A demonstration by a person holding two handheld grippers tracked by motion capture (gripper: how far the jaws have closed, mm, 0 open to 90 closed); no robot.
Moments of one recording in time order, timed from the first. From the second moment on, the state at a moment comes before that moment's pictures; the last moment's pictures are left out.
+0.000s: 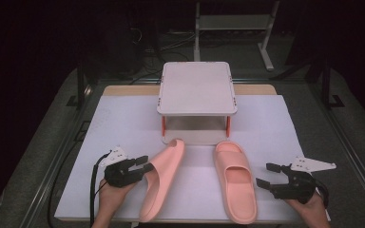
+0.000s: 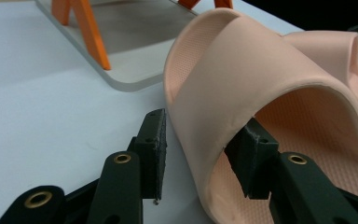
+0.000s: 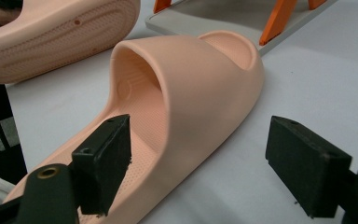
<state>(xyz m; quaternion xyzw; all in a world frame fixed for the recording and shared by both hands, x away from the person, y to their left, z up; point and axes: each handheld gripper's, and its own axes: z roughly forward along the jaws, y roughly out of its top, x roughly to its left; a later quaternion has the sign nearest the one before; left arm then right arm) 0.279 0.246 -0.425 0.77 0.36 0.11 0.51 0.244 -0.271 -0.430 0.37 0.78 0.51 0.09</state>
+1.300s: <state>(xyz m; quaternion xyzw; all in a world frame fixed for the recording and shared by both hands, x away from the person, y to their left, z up) 0.275 0.212 -0.434 0.83 0.30 0.11 0.47 0.243 -0.254 -0.428 0.34 0.80 0.50 0.07</state>
